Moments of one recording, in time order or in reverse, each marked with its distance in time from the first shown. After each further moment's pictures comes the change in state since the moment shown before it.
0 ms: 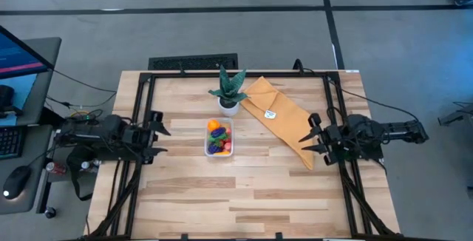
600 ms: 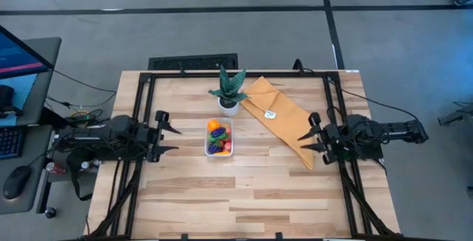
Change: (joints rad) left arm 0.094 0.001 0.000 -0.247 -0.026 -0.049; right arm 0.000 0.000 0.000 -0.029 0.023 0.019
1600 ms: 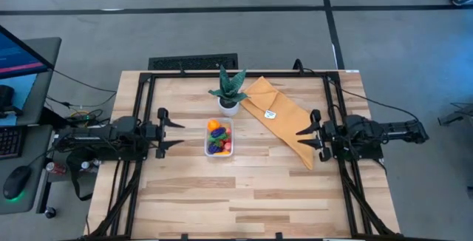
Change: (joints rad) left arm 0.000 0.004 -0.001 -0.146 -0.203 -0.036; right arm 0.000 0.004 0.000 -0.032 0.160 0.042
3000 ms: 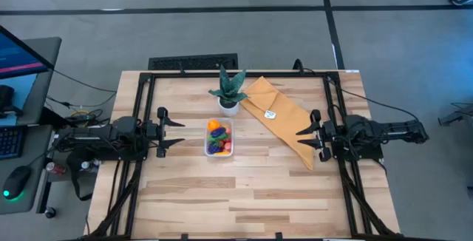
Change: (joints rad) left arm 0.000 0.000 -0.001 -0.010 -0.041 -0.021; right arm -0.001 0.000 0.000 0.000 -0.001 0.001
